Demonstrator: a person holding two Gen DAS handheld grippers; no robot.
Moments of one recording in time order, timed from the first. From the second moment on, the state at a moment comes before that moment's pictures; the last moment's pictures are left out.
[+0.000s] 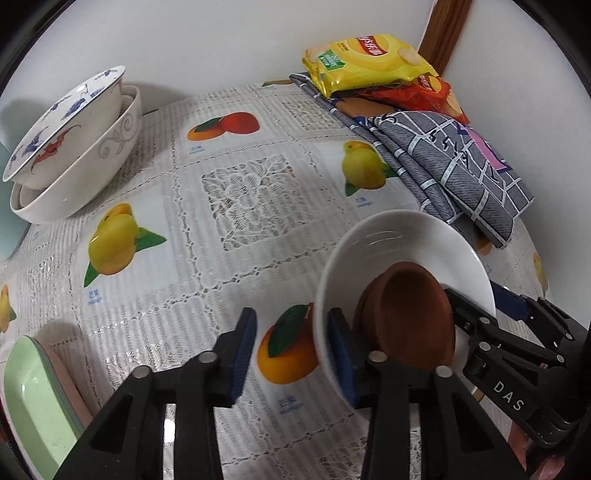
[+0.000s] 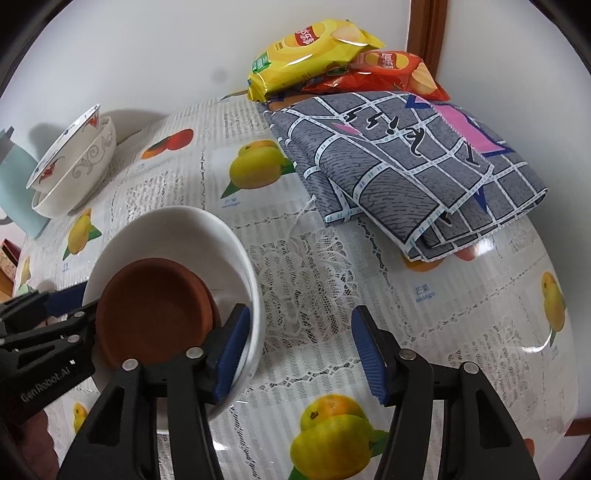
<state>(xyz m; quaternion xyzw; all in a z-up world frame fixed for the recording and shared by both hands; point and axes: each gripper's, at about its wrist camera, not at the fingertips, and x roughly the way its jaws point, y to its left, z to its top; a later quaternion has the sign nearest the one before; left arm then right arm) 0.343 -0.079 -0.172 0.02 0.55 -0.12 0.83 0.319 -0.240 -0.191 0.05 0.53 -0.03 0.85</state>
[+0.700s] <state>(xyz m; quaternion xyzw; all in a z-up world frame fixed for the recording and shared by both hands) 0.344 -0.087 -0.175 0.00 0.54 -0.13 0.83 0.322 -0.235 -0.192 0.11 0.53 0.00 0.84</state>
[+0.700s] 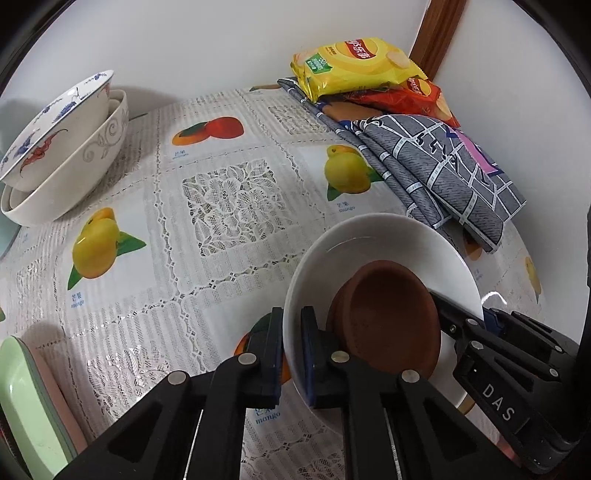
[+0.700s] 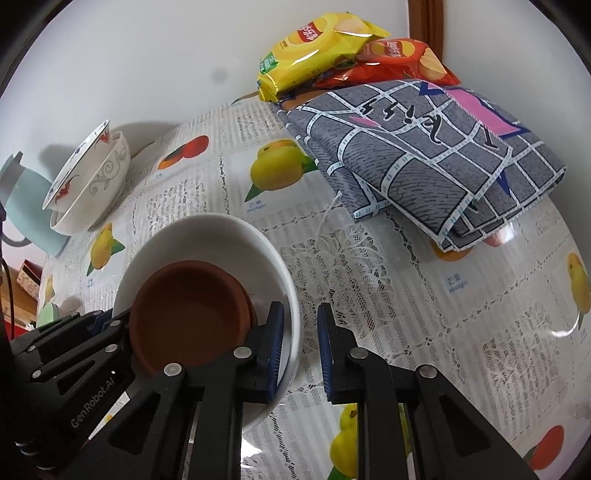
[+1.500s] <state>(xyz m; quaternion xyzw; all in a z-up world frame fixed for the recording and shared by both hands) 0.326 -0.083 -0.164 -0.03 0.53 -0.13 0.84 0.303 -0.243 -0.178 0.15 0.50 0.00 0.85</state>
